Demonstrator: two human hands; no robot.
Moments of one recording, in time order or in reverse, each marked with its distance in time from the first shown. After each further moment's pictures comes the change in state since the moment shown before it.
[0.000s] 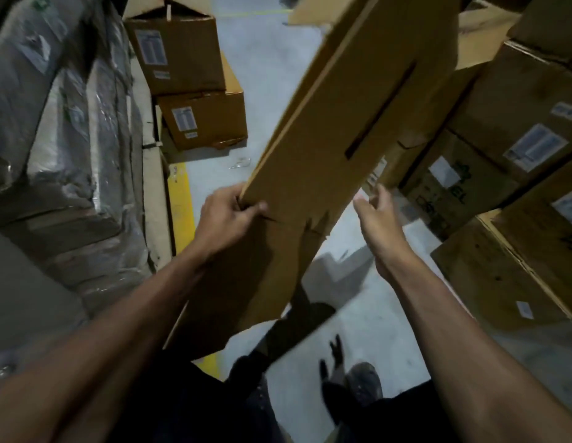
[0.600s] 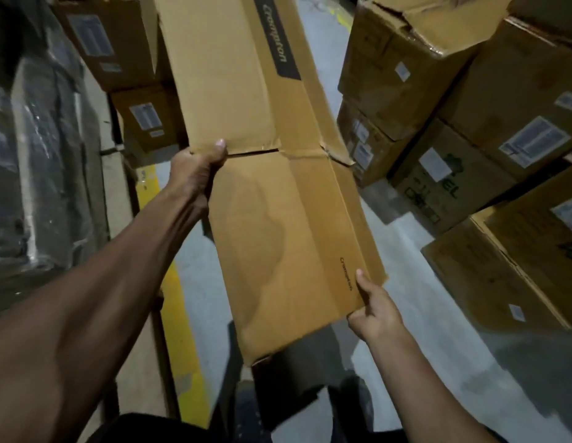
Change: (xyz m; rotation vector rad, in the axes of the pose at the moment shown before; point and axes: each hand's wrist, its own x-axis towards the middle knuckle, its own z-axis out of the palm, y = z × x) left_hand 0.154 0.023 0.021 -0.728 0.215 -0.453; right_hand 0.025 0.076 -0.012 0.960 0.144 0.822
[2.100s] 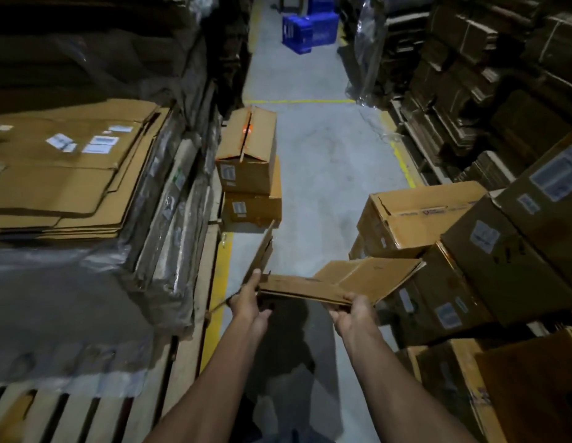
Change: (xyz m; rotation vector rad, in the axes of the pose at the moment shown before) left_hand -0.283 0.270 0.122 -0.584 0.516 -0.441; right_hand -0.321 -0.246 0.164 -0.143 0.022 -0.037
